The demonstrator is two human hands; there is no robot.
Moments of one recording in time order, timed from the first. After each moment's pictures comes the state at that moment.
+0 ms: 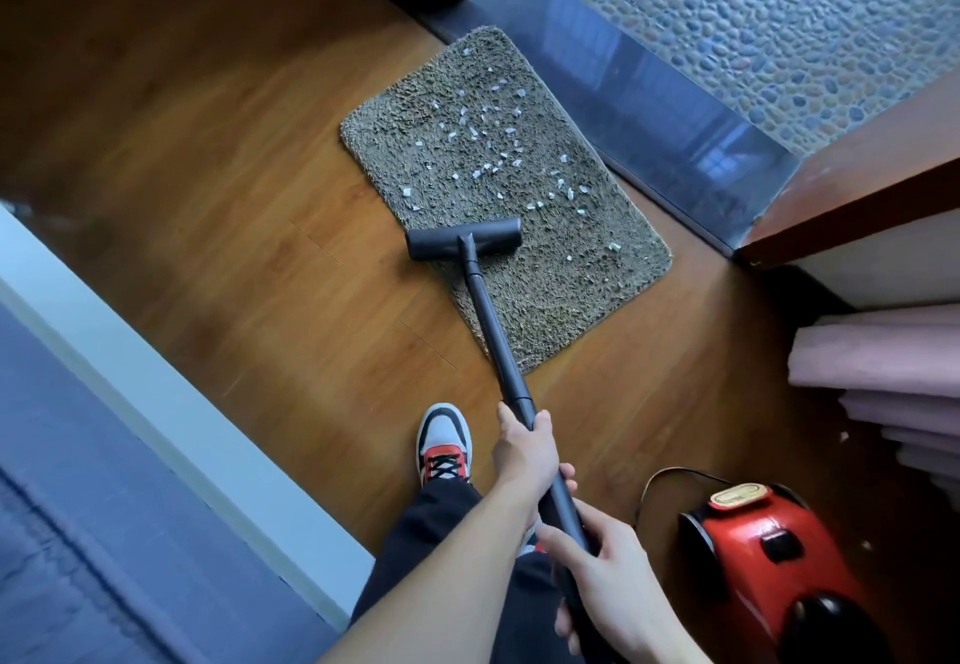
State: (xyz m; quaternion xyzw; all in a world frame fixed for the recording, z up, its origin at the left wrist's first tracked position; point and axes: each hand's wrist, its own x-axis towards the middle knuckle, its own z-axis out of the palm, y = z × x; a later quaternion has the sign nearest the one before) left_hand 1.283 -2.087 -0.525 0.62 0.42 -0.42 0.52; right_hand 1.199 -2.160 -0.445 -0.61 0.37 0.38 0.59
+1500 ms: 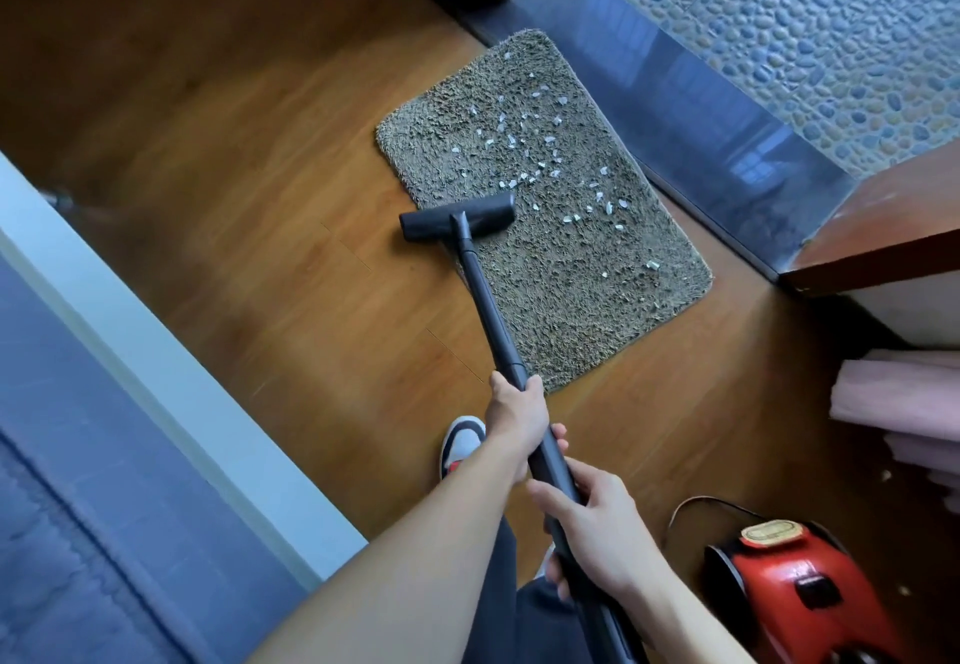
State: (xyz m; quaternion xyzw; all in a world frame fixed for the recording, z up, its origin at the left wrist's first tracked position) left_hand 1.363 -2.053 -0.539 0.62 0.43 -0.38 0.53; right_hand 1.282 -2.131 -0.455 -0.63 0.34 0.38 0.58
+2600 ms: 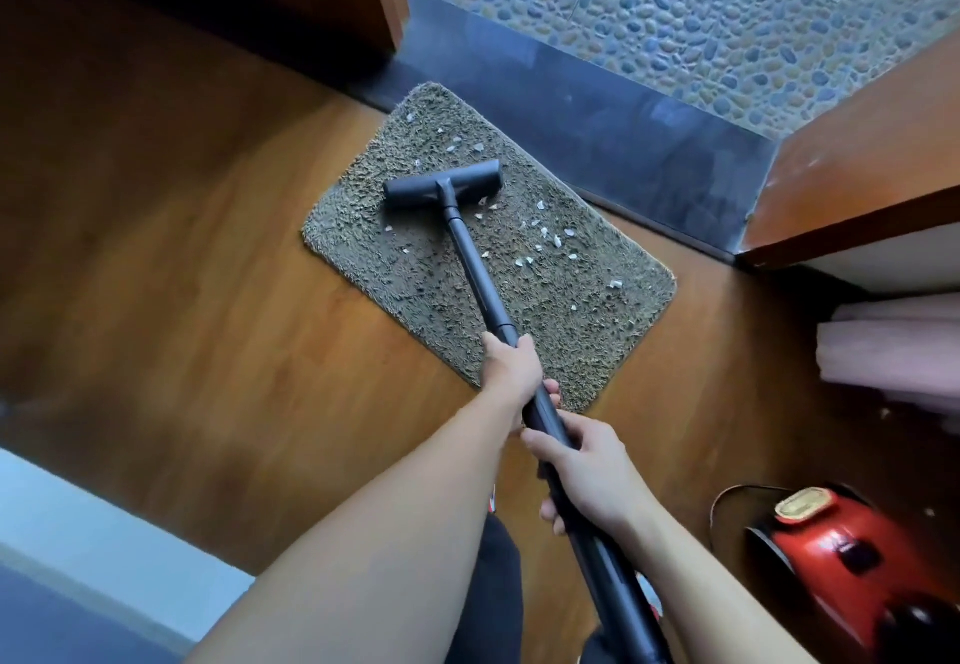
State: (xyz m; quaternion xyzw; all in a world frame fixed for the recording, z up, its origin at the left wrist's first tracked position) left_hand 1.537 -2.090 -0.555 0.67 0.34 -0.44 0.50; right_hand 1.439 -2.136 -0.462 -0.58 0.44 0.29 0.61
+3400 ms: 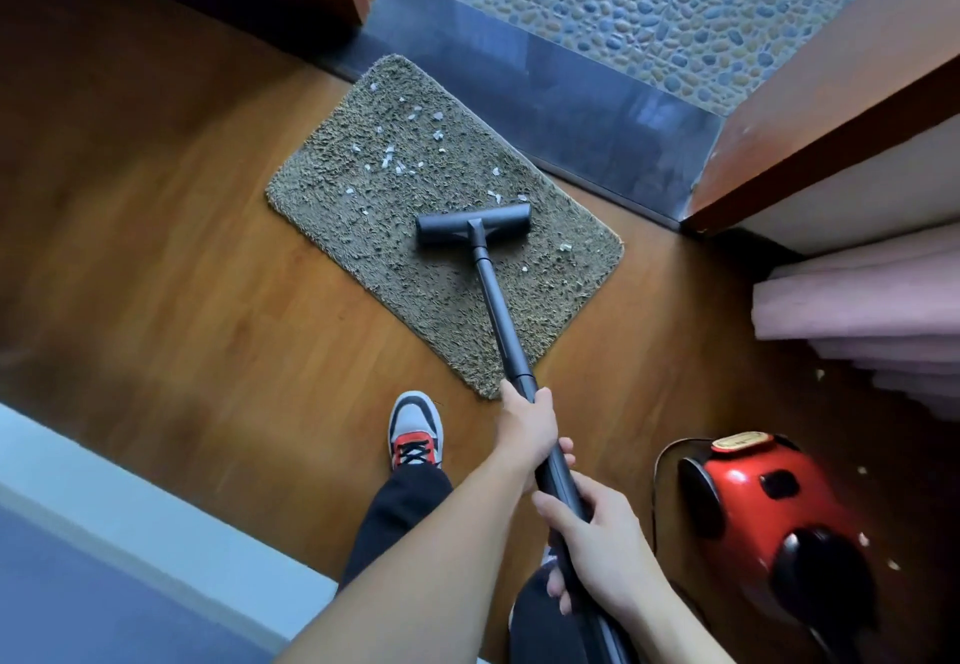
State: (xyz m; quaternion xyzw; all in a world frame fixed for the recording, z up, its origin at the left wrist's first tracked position) left_hand 1.358 -2.127 -0.527 0.66 0.32 -0.49 0.47; right_hand 1.259 -2.171 -0.435 -0.58 0.44 0.31 0.61
